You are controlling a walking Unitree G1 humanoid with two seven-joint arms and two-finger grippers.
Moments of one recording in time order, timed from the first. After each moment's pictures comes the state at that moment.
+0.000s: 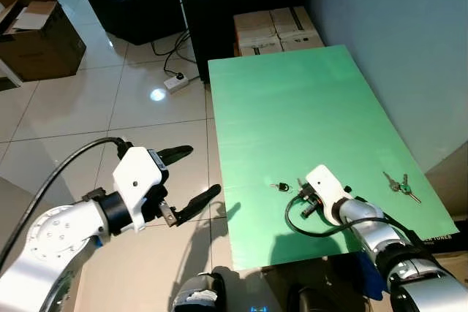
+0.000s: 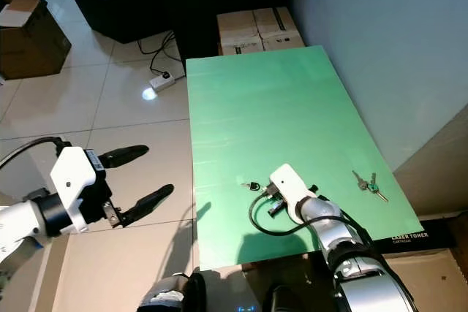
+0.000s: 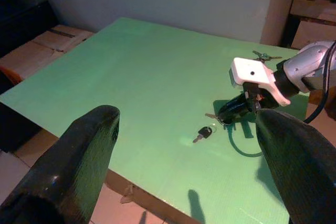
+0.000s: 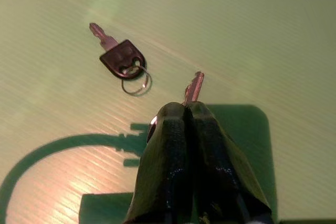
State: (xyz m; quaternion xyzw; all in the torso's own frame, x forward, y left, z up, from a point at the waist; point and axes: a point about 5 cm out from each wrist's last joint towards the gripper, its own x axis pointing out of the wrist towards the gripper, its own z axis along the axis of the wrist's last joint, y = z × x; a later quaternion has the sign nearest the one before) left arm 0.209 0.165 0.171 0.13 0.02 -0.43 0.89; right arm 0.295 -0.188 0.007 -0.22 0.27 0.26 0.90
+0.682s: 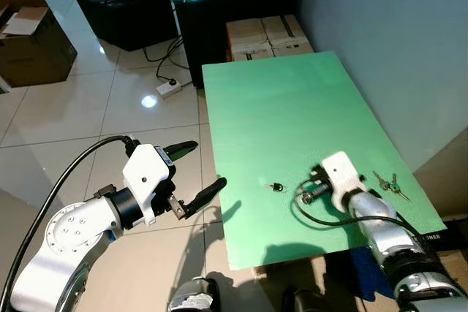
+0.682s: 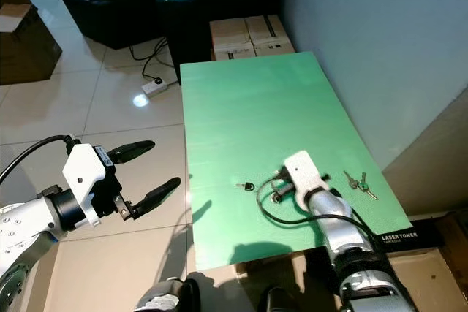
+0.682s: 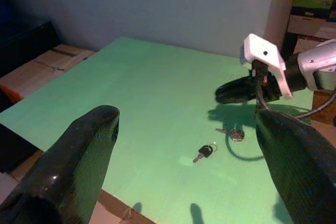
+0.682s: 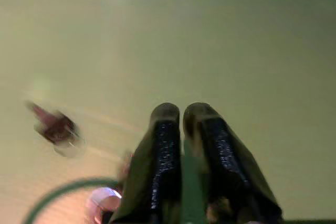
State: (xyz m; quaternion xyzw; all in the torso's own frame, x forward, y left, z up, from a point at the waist) left arm 0.219 0.159 0.166 0.12 -0.01 -0.42 0.90; right arm 0.305 -0.185 0.039 -0.19 0.15 0.21 0.95
